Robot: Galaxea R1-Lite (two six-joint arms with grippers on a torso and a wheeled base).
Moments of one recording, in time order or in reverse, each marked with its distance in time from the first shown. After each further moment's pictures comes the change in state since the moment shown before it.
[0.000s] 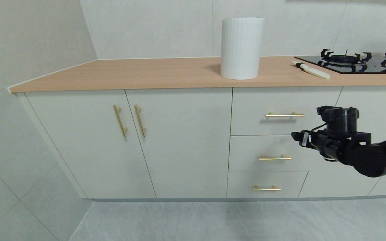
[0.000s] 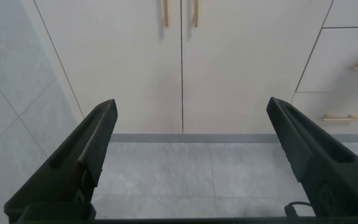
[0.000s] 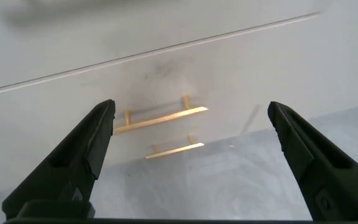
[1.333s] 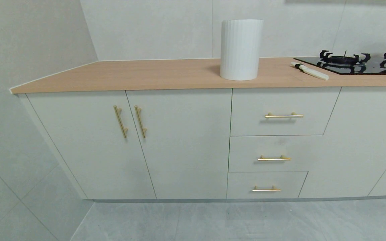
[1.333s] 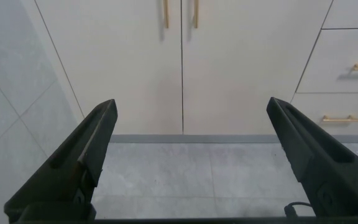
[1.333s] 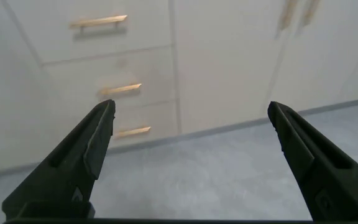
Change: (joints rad) left arm 0.000 0.000 0.000 0.000 0.000 0.000; right arm -0.133 -1.810 0.430 0.992 0.011 -0.213
